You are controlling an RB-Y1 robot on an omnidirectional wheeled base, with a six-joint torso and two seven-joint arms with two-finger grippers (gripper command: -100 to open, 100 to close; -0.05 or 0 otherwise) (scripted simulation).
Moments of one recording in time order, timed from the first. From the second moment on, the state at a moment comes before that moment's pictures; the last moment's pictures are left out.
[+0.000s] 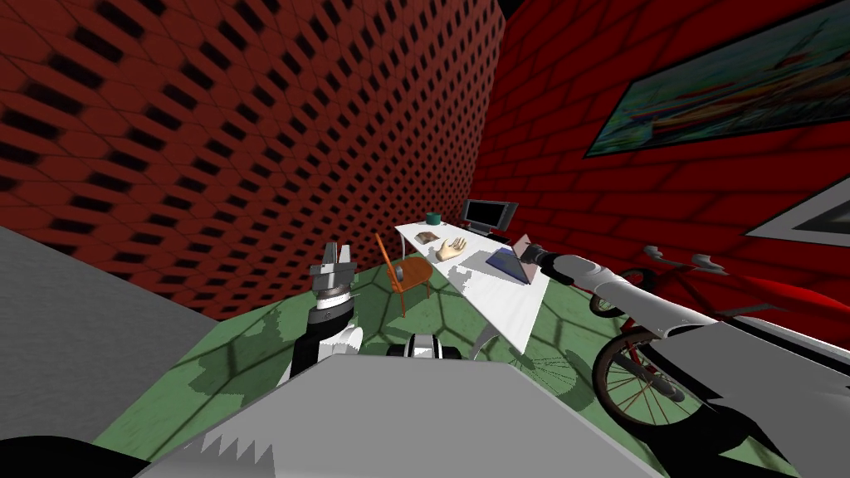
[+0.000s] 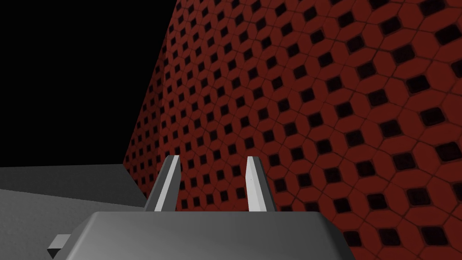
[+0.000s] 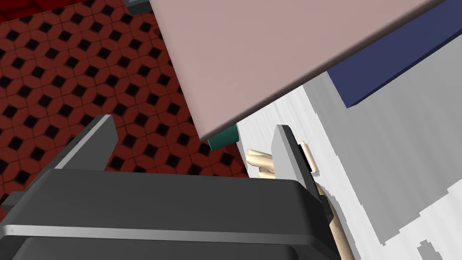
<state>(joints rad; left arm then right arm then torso) 0.50 -0.02 -0.06 -2.32 0.08 -0.61 -0.07 -0.54 -1.20 0.48 -0.83 1.13 -0.19 0.44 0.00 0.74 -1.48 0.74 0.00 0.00</state>
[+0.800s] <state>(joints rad) 0.50 -0.02 -0.06 -2.32 0.08 -0.61 -0.07 -0.56 -1.27 0.48 -0.79 1.10 -0.33 0.39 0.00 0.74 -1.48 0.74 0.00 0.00</state>
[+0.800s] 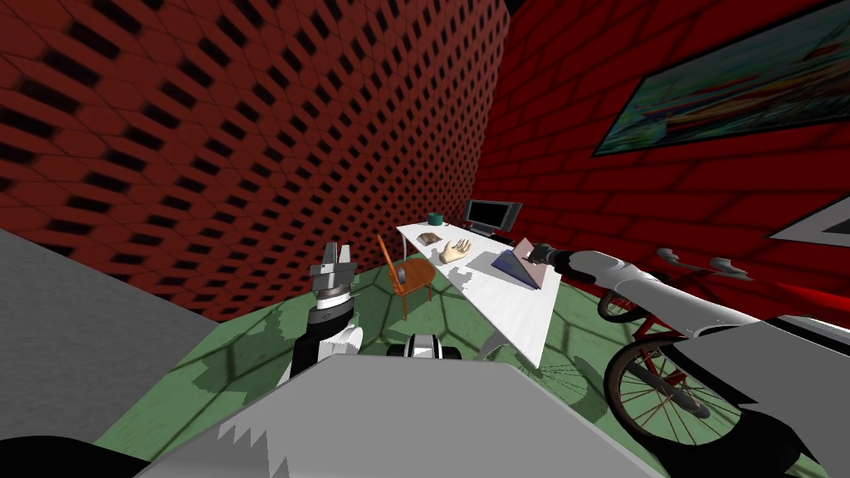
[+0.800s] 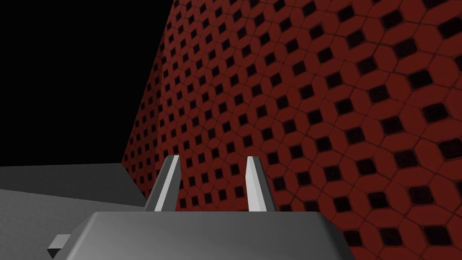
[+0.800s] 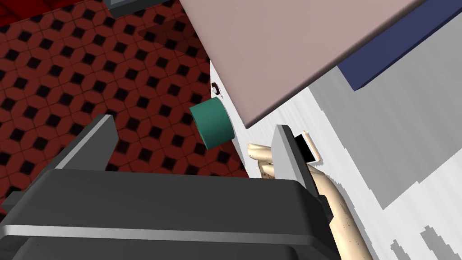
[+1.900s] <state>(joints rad) 0.50 -0.02 -0.06 -2.32 0.08 -0.61 -0.07 -0.54 -1.35 0.53 -0.79 1.12 -0.43 0.38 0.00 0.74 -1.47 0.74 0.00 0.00</state>
